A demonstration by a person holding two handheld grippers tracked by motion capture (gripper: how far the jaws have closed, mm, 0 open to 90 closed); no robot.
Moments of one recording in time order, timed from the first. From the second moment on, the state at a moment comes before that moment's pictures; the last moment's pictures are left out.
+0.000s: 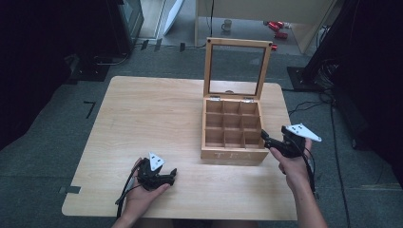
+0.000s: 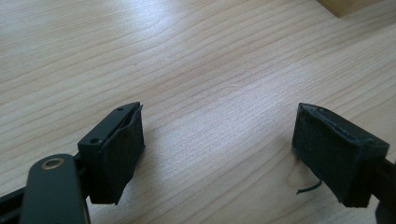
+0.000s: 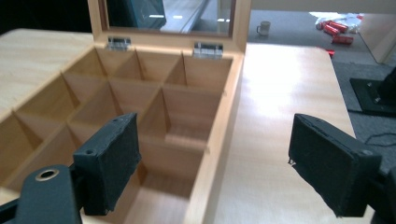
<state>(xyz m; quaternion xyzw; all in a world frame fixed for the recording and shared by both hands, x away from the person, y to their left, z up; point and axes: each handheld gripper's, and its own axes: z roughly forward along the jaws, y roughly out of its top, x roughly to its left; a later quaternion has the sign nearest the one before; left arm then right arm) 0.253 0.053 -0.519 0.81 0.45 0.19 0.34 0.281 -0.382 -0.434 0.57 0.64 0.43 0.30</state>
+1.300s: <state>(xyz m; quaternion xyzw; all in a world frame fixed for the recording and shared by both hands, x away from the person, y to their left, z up) 0.252 0.053 -0.519 0.81 0.45 0.19 0.33 0.196 -0.396 -0.525 0.60 0.70 0.31 0.25</state>
